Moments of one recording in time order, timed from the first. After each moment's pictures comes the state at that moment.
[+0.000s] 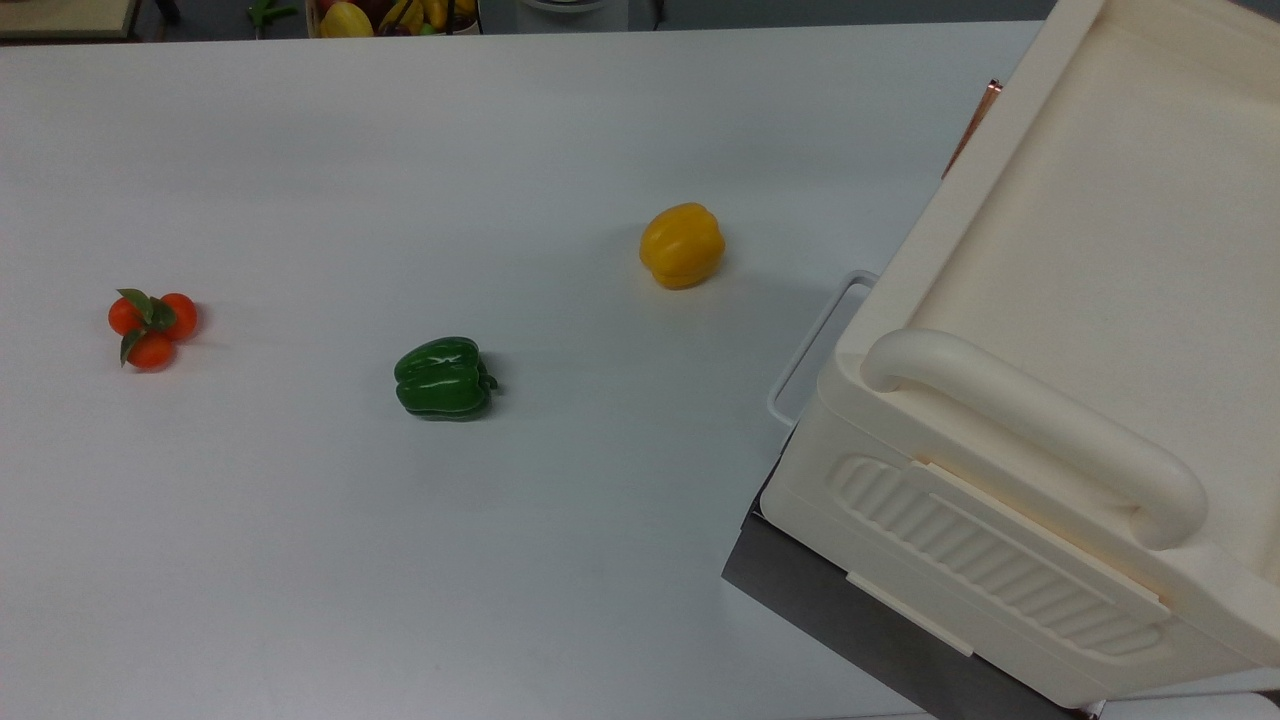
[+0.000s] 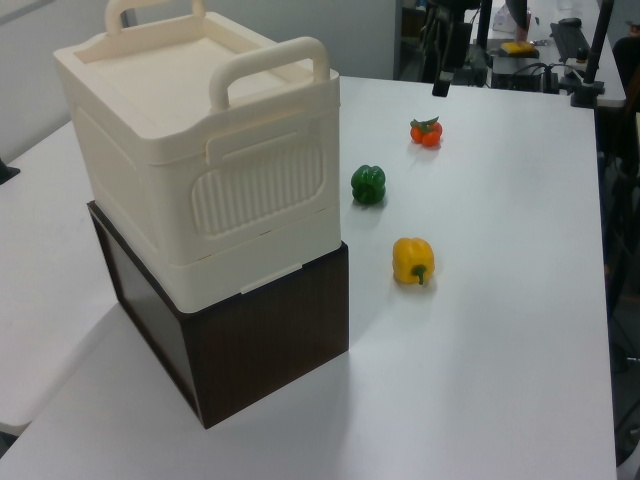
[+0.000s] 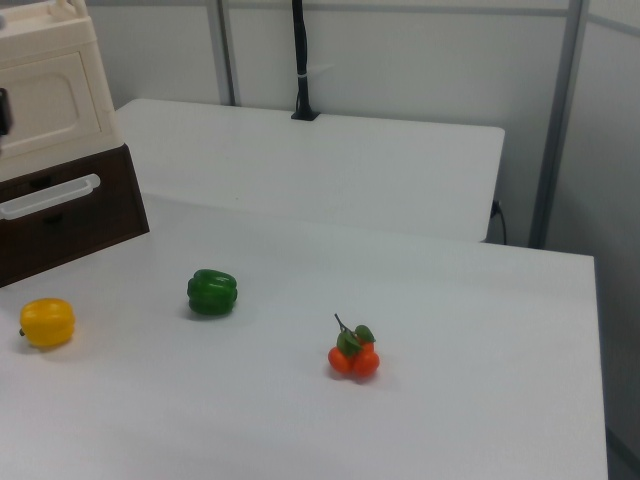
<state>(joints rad) 0.10 -0.03 0.16 -1.59 0.18 1.72 -0.27</state>
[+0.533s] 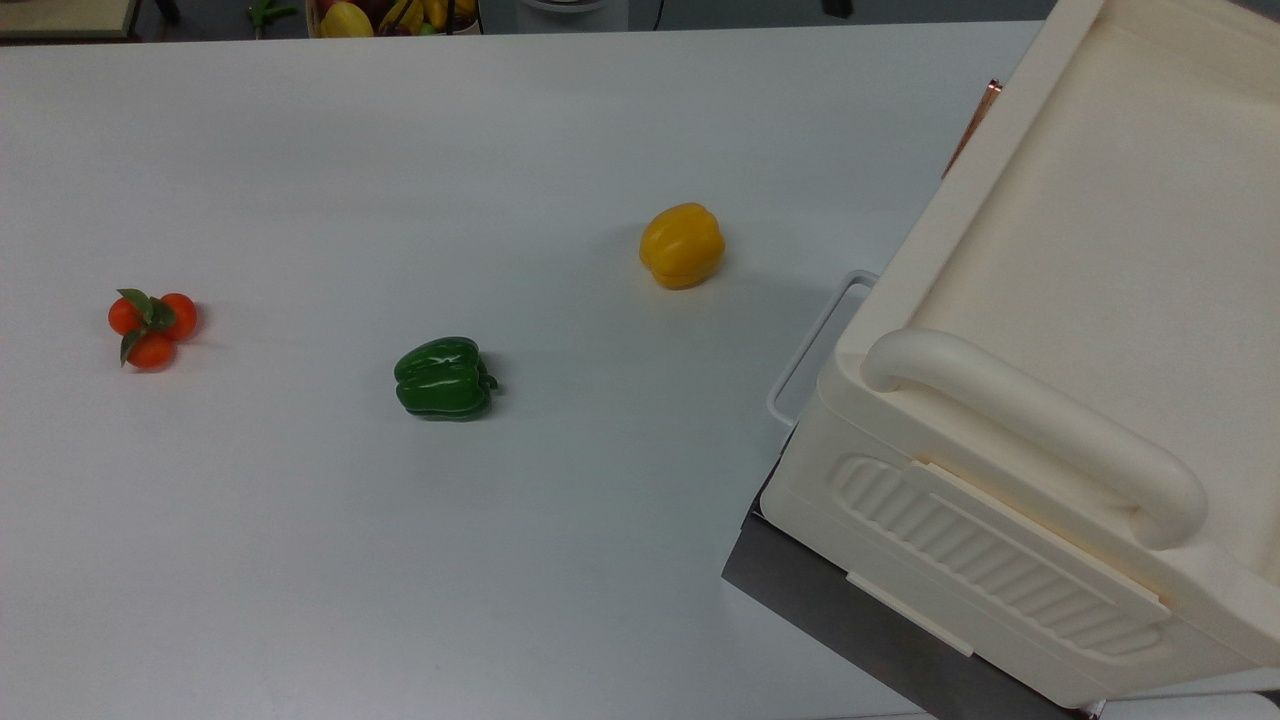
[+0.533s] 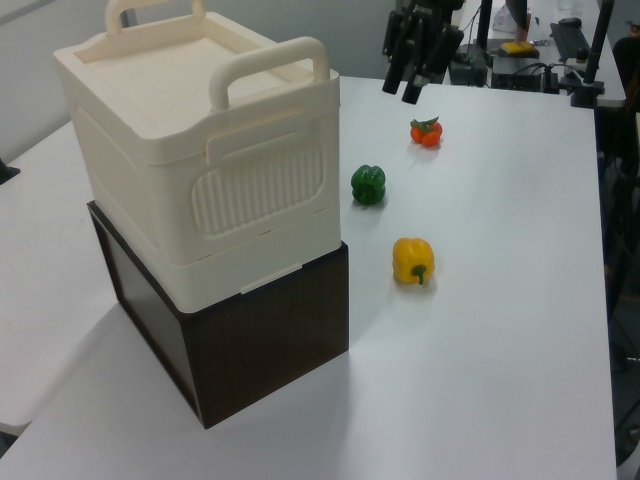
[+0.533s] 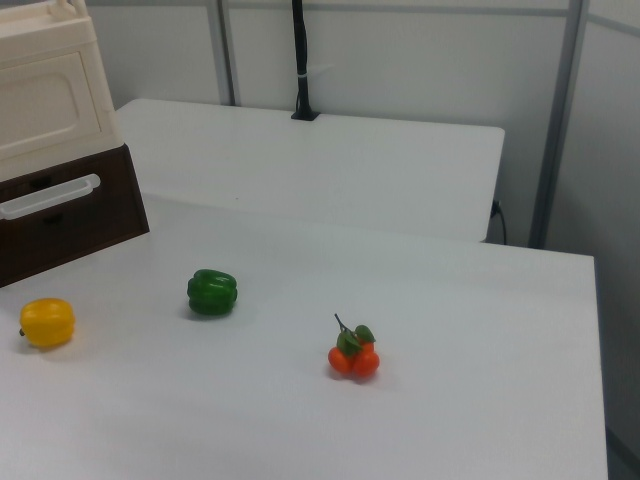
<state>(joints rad) 0.10 0.01 0.27 -1.55 0.27 1.91 -0.57</state>
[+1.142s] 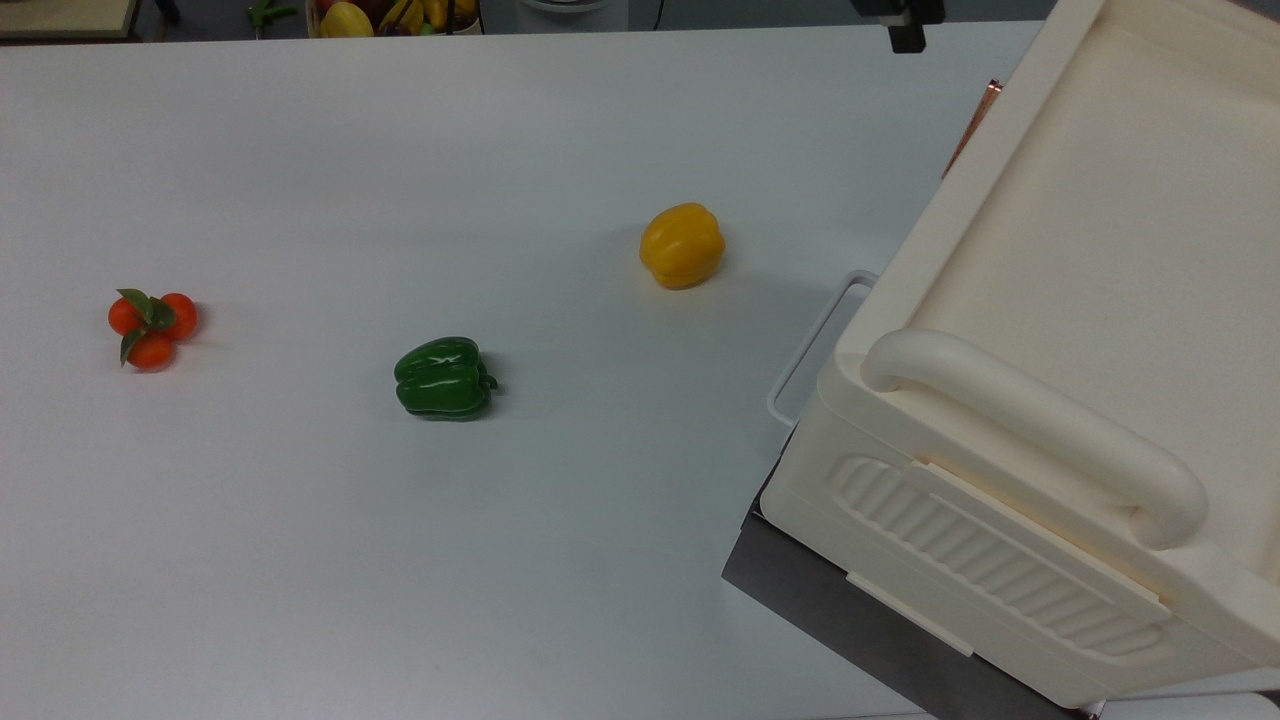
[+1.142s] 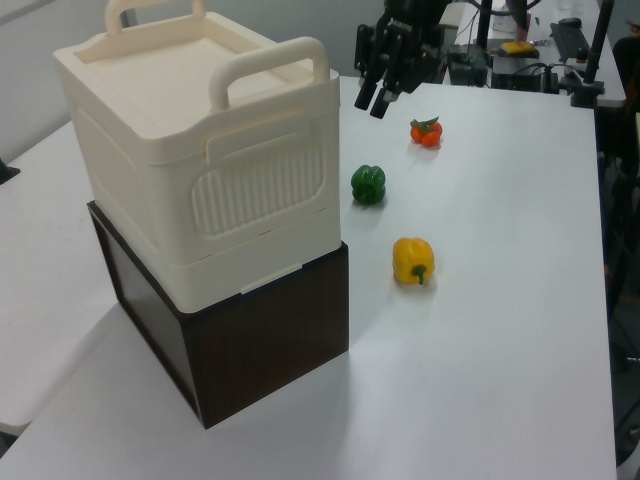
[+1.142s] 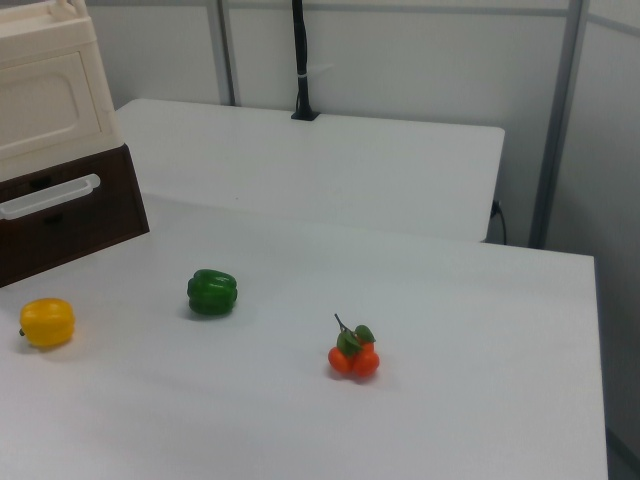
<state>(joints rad) 0.13 0.07 0.30 -1.55 0.27 2.05 -0.75</state>
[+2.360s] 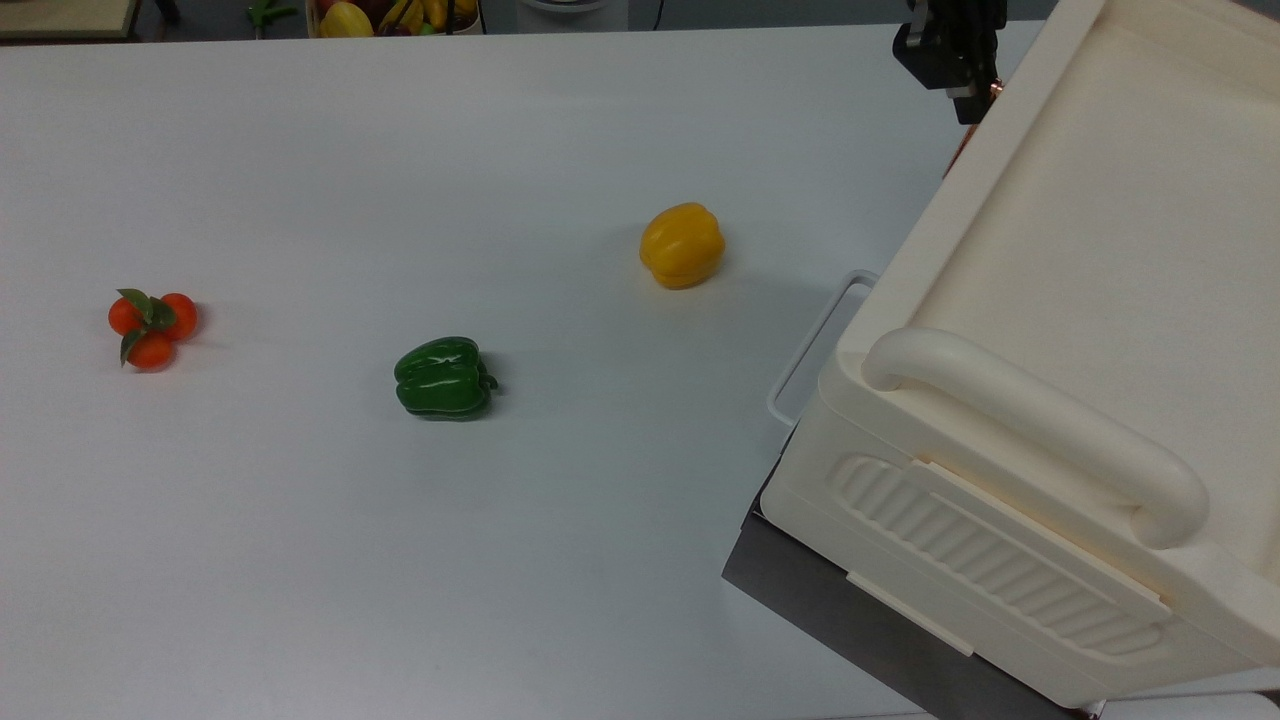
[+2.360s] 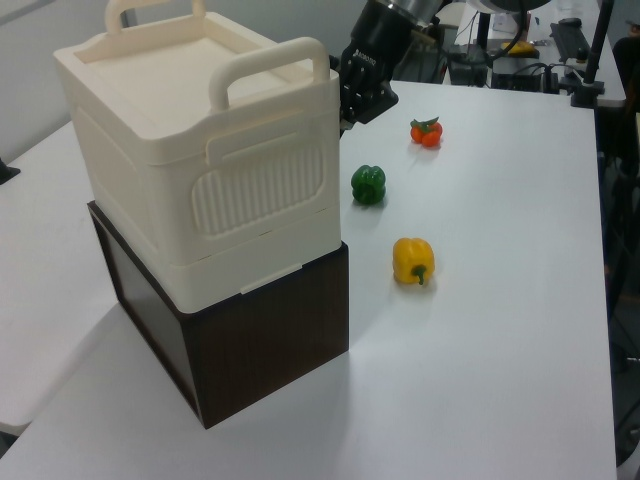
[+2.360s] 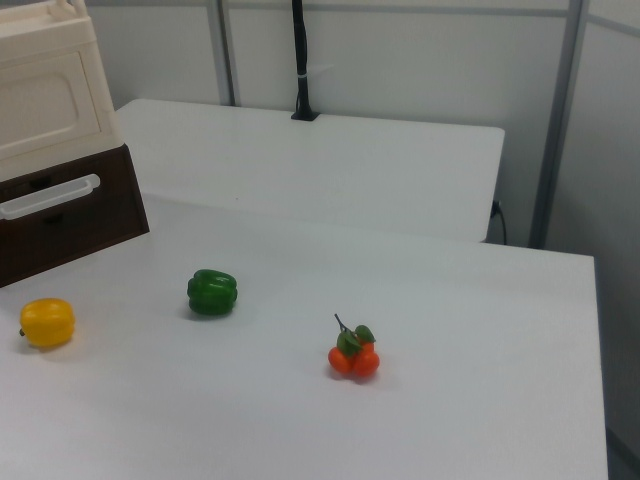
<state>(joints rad) 0.18 0.16 0.31 -1.55 0.26 2.26 -0.74</state>
